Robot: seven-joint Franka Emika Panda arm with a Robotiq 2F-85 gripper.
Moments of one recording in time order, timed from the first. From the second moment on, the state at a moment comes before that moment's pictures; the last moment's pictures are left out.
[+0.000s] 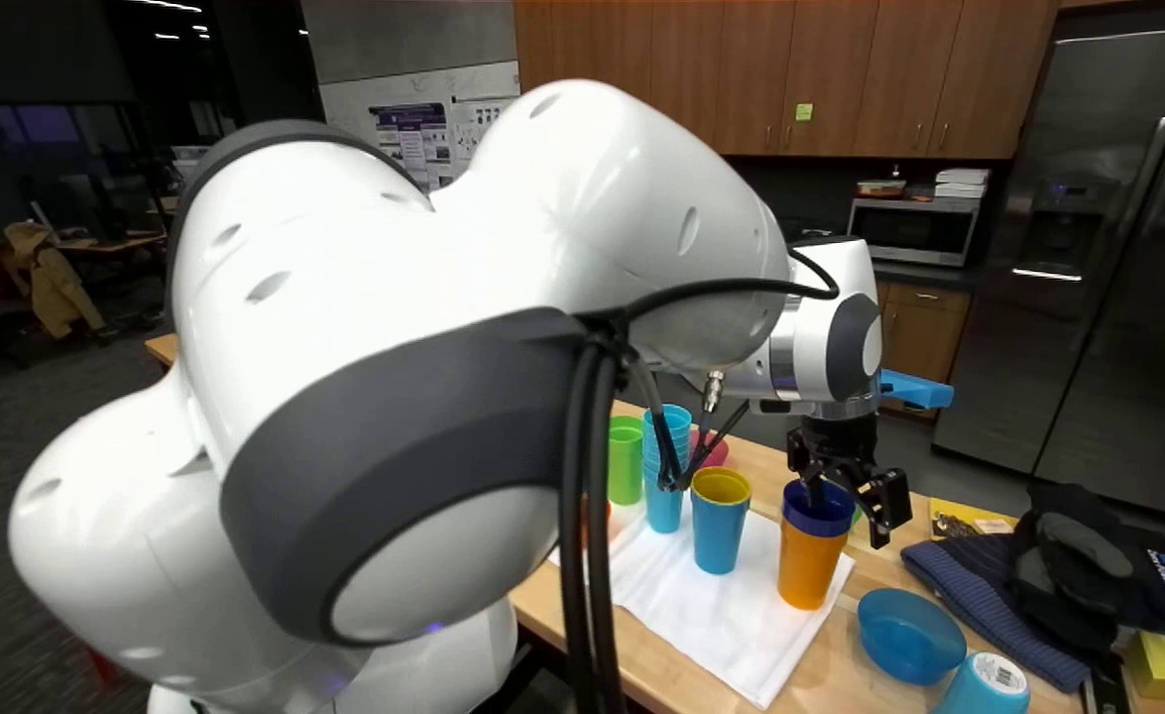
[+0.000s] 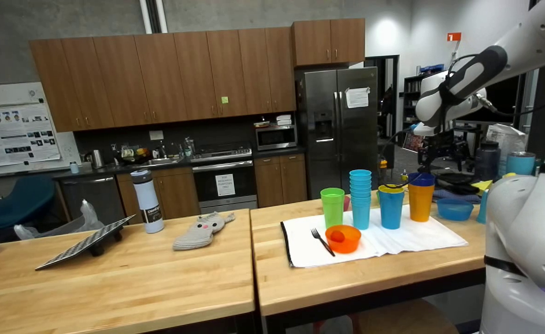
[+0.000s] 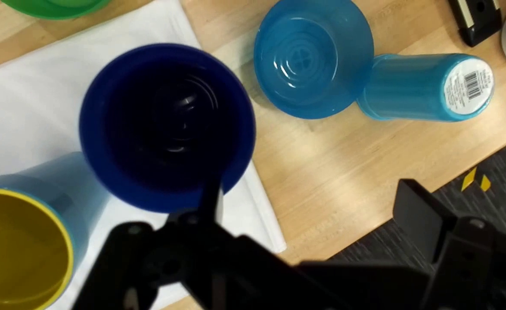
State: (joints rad) arm 0.80 -0.41 -1.28 -2.24 -0.71 2.15 -2.60
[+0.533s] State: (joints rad) arm 0.83 -0.47 -1.35 -2.20 -0.74 2.14 -2.60
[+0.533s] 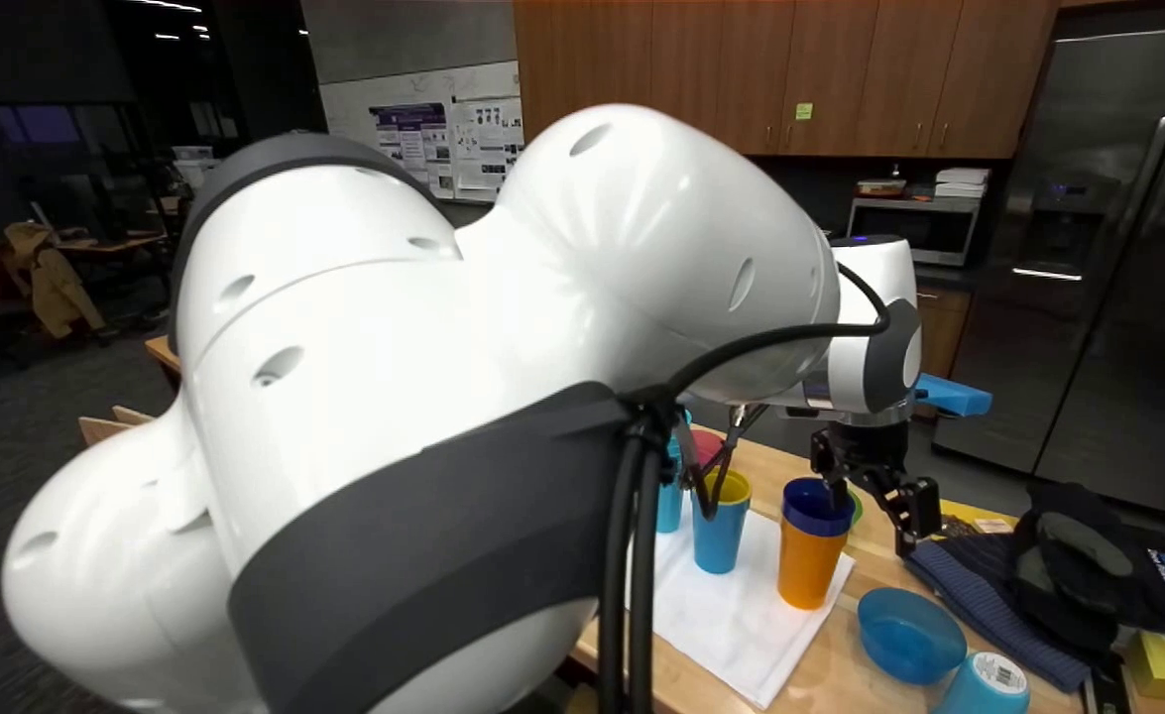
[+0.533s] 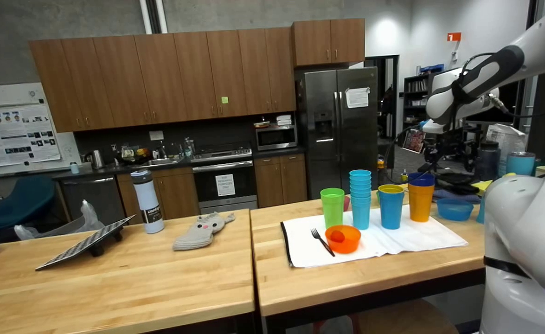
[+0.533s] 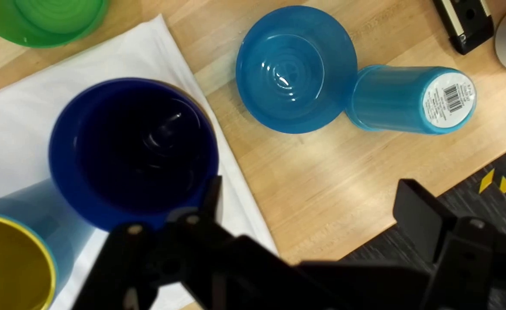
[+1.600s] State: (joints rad) arm 0.73 -0.49 -1.37 -2.30 -0.74 2.32 -2.60
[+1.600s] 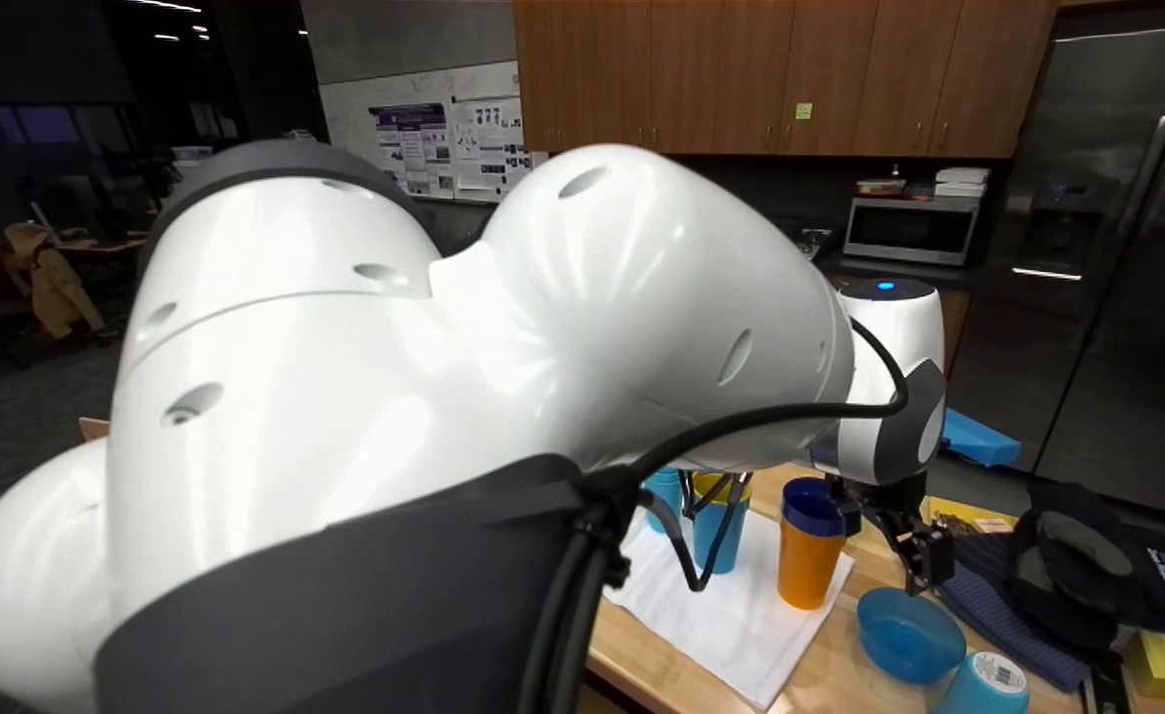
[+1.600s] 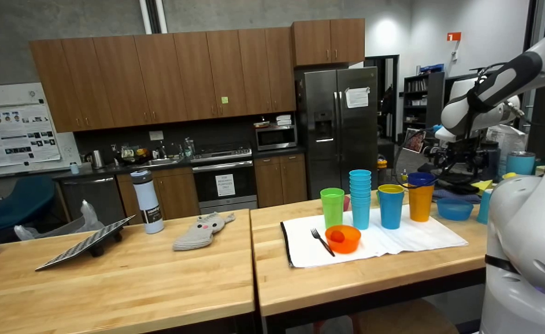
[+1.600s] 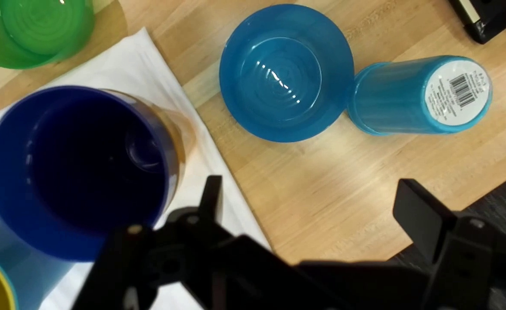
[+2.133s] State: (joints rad) arm 0.72 -0.52 -1.33 -2.30 -0.74 2.35 -2.60
